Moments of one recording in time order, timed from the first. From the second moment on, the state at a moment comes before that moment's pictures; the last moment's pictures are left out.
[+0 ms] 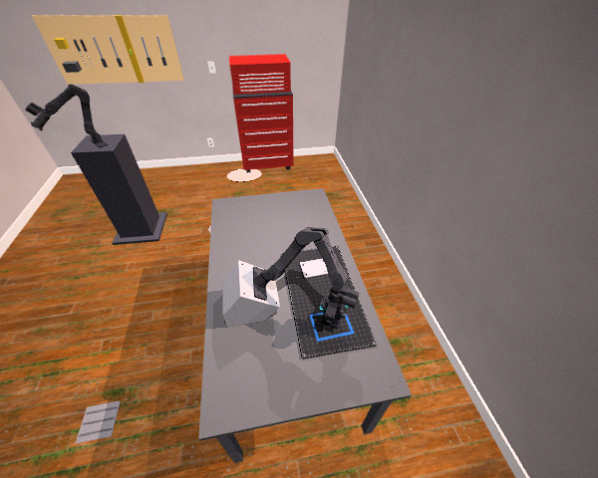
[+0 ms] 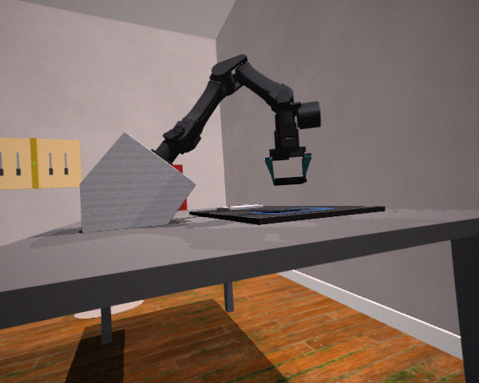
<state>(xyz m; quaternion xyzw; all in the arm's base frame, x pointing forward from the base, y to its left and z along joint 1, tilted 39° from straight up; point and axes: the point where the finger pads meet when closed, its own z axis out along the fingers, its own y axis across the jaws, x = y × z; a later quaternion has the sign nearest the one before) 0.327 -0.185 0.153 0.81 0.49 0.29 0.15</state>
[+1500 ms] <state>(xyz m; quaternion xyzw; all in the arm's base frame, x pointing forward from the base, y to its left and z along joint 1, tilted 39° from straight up) 0.318 -0.062 0.153 0.44 0.83 0.18 0.27</state>
